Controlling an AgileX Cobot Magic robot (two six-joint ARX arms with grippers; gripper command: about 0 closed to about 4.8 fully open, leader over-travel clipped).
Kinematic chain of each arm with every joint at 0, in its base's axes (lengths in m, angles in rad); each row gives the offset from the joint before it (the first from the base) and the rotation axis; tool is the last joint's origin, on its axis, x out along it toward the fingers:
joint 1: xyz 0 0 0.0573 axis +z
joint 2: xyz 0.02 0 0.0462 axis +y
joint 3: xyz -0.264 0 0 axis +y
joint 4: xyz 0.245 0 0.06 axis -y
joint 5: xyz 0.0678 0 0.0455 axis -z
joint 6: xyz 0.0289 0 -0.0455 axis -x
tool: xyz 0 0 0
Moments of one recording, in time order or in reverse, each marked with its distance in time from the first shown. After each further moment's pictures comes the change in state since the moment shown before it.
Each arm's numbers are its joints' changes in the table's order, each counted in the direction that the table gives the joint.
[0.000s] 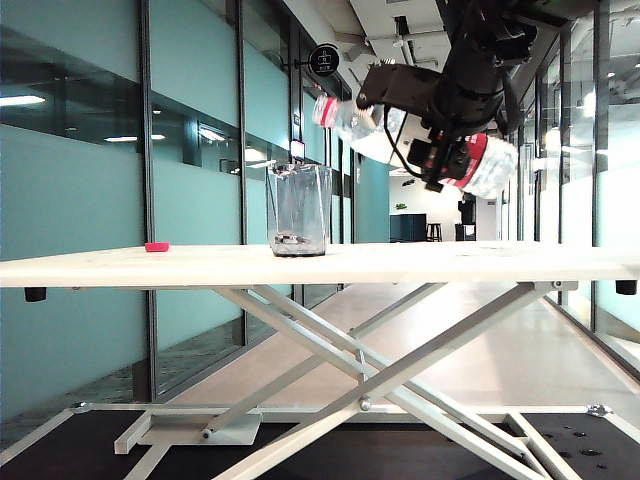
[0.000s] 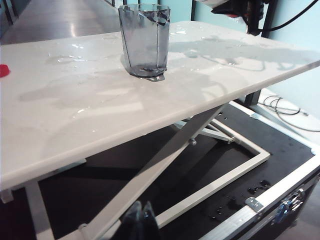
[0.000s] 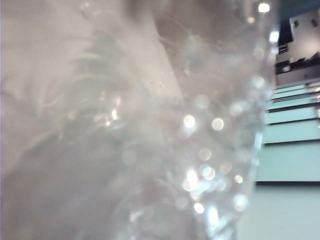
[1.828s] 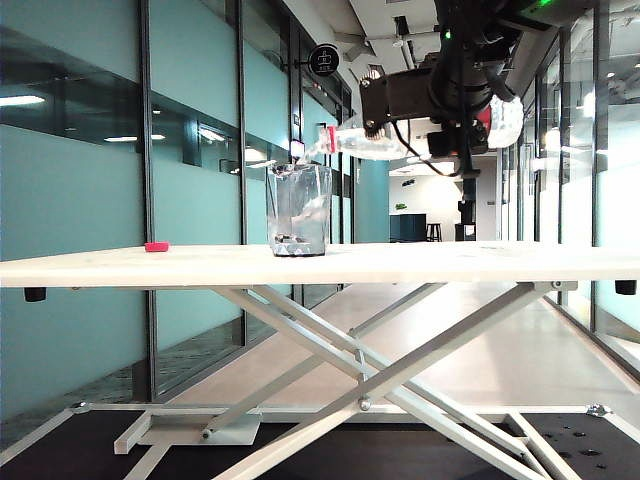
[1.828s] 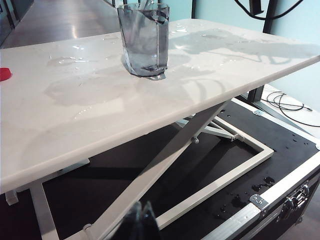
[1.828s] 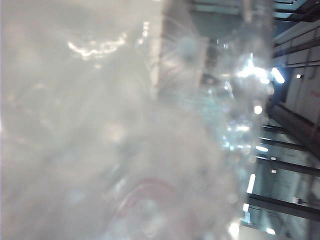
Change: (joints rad) left arm 0.000 0.001 0.000 -0.006 -0.002 -0.026; right arm 0.001 0.037 -0.042 0.143 0.126 0.474
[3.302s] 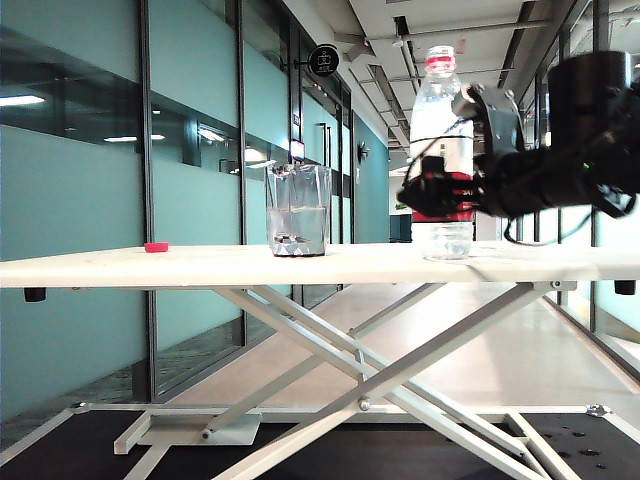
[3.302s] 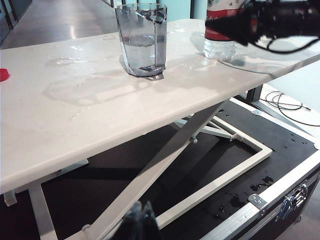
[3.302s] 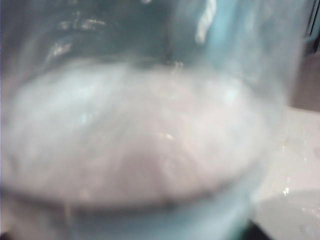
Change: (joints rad) left arm 0.000 0.000 0.000 0.000 0.005 -0.001; right arm -0.224 0.152 0.409 0.779 -0.845 -1.500
